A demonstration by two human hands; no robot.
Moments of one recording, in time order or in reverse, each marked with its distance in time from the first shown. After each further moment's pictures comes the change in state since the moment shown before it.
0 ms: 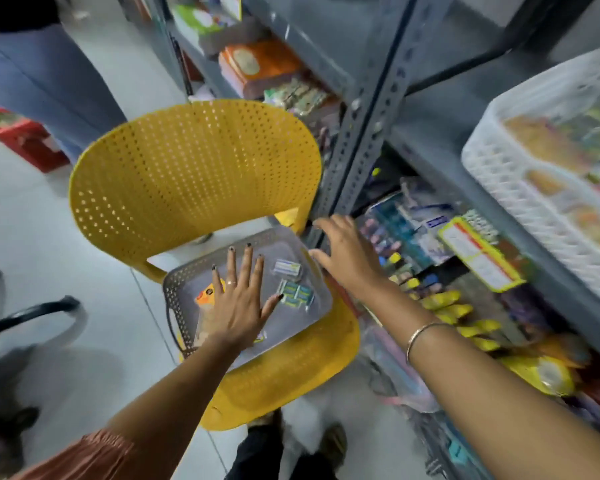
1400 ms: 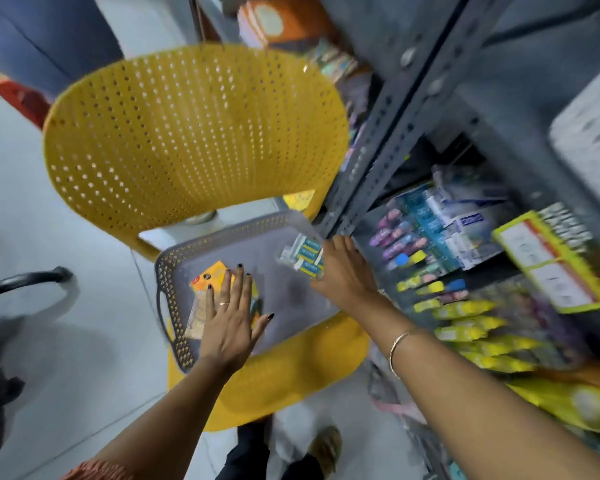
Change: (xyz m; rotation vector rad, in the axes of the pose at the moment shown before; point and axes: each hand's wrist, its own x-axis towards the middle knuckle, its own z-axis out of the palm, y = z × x) left_hand -0.036 -0.025 0.079 -0.042 -0.100 -0.138; right_hand 0.010 0.022 0.093 -0.166 -0.249 0.057
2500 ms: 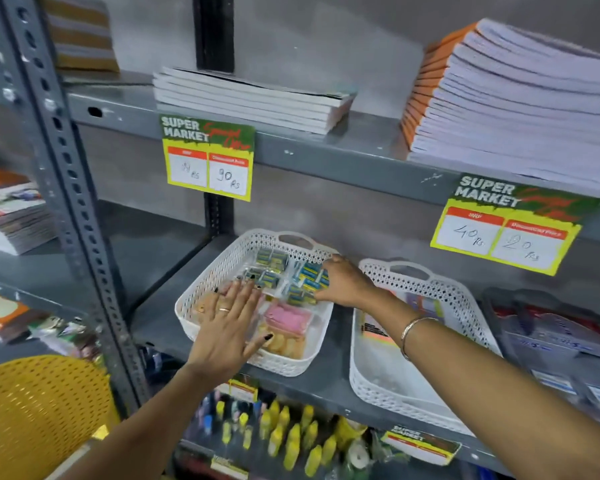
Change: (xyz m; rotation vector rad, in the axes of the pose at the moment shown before) left_hand 0.105 0.355 -0.266 0.071 0.368 1.016; right_hand -0.237 0.226 -0.340 0.112 0.403 0.638
